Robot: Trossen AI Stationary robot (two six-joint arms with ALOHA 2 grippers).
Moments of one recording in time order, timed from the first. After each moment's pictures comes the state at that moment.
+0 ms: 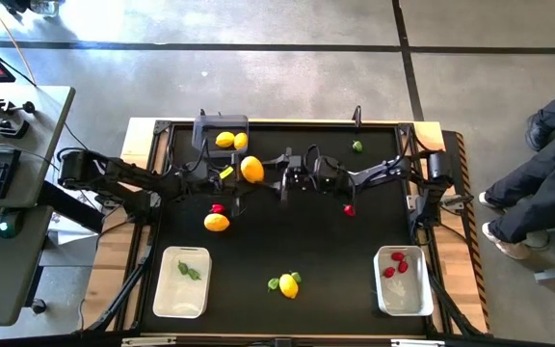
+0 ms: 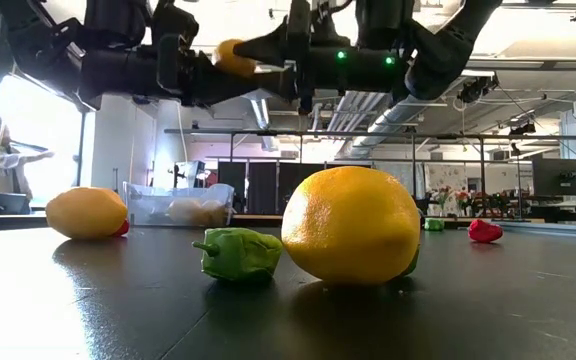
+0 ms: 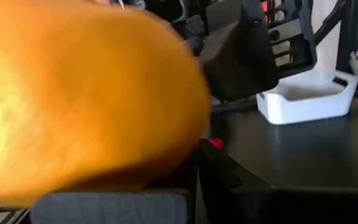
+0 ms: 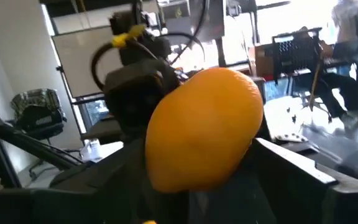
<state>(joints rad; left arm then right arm) 0.15 1.39 0.40 0.97 0.08 0.21 -0.12 1.85 0.94 1.04 -0.03 0.19</state>
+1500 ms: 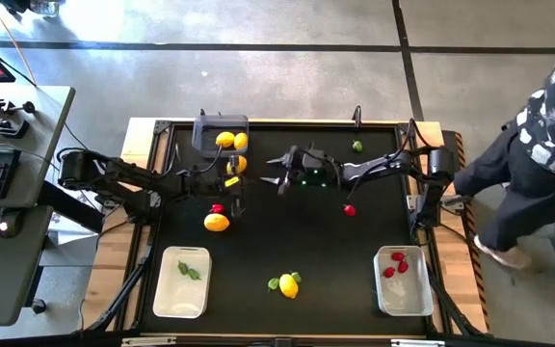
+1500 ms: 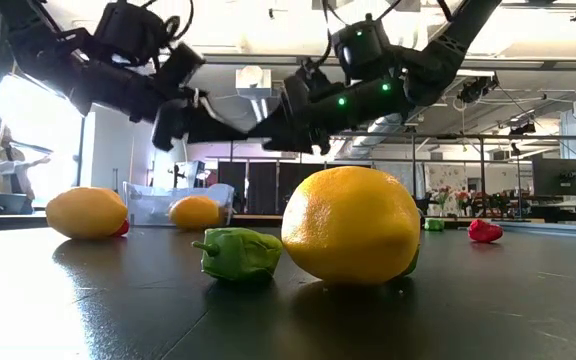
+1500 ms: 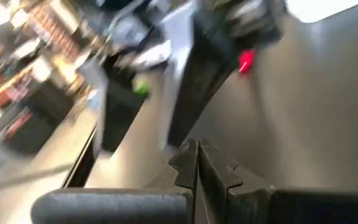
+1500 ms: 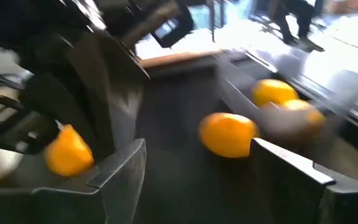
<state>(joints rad) 0.16 1.39 0.40 0.73 -0.07 0.48 -0.20 1.85 0.94 0.65 0.02 0.10</state>
